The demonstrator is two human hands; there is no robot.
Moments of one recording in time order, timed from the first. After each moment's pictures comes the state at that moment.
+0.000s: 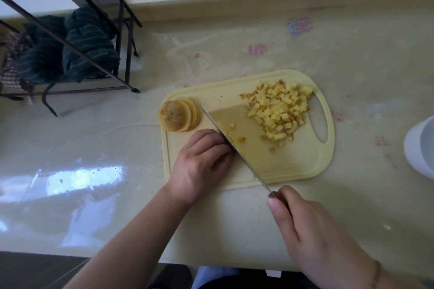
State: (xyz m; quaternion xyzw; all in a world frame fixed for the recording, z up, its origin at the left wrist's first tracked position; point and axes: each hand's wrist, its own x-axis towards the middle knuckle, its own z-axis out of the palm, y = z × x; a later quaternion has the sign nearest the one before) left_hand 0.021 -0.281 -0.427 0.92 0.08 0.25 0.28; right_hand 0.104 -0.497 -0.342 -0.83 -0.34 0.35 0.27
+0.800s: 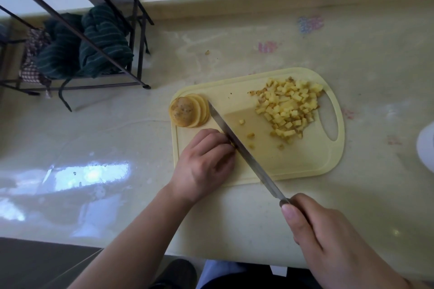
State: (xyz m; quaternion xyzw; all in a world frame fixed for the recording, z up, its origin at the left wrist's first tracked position) left_hand 0.008 -0.278 -0.425 0.93 0.07 0.24 0.26; right_hand 0.099 -0.505 -0.330 -0.83 -0.31 0.36 0.29
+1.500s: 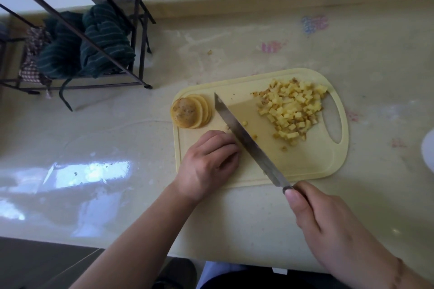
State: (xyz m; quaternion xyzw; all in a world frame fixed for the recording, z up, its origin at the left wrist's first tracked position) left_hand 0.013 -0.277 -0.427 0.92 0.07 0.24 0.29; right_hand 0.113 -0.493 -0.339 -0.83 -0.33 0.34 0.29
